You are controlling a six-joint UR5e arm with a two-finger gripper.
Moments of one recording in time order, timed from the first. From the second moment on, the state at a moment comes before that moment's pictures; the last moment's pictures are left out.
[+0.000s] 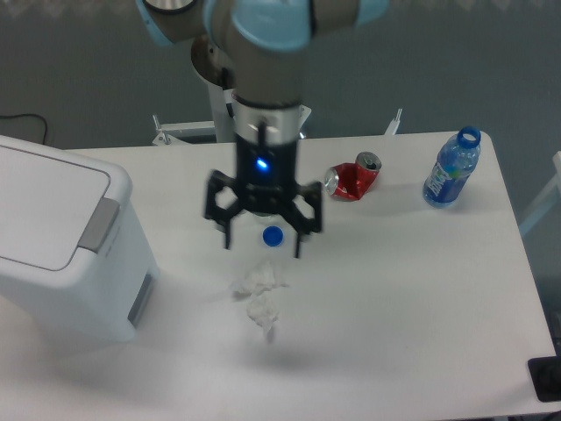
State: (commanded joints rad) arm 2.49 -1.82 -1.60 -0.91 1.37 0.66
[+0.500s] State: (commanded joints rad) arm 2.57 -1.94 -1.59 -0.91 1.52 0.97
